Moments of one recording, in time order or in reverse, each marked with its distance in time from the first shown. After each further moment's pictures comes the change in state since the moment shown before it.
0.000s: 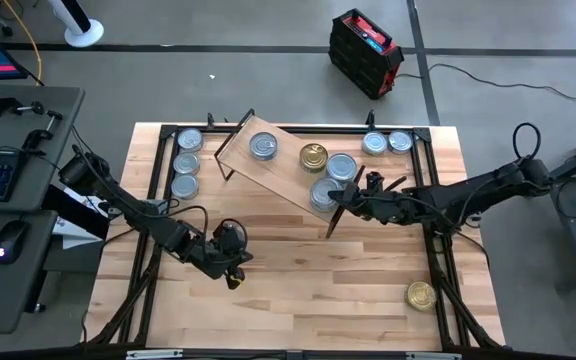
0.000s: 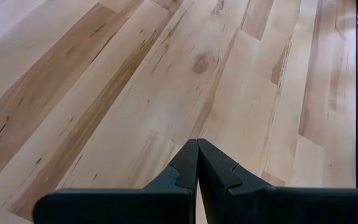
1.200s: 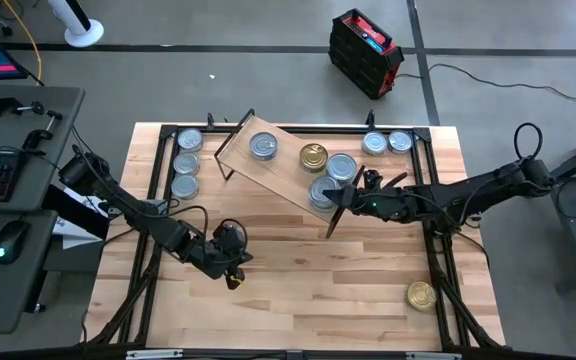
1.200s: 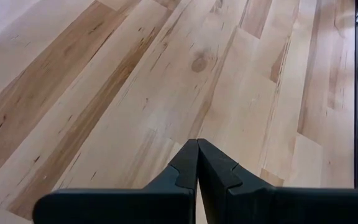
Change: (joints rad) left arm 0.000 0.000 0.000 0.000 0.008 -0.001; right arm -0.018 -0.005 0.006 0.080 -0.047 -0.190
